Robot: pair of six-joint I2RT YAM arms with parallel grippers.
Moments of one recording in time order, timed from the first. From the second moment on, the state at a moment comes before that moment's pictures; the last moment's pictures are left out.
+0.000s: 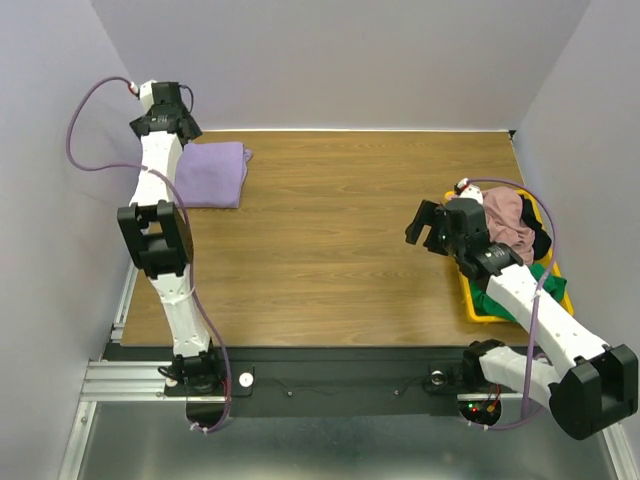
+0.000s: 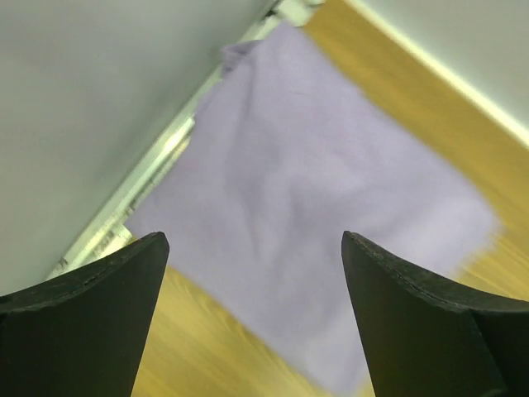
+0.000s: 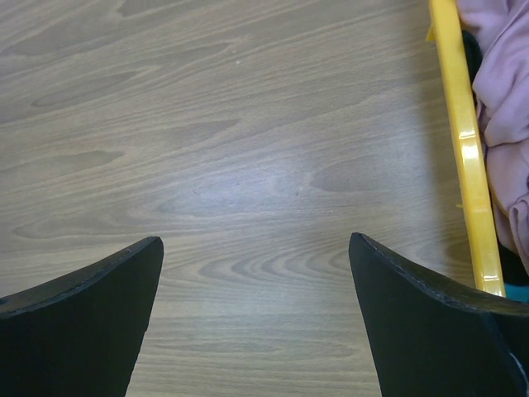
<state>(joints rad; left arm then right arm) 0.14 2.22 2.15 -0.66 -0.41 -0.37 0.36 1.04 0.77 -0.36 0.20 0.56</state>
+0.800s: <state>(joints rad) -0.55 0.80 0.74 -0.42 -0.37 -0.82 0.36 1.00 0.82 -0.43 0.33 0.66</state>
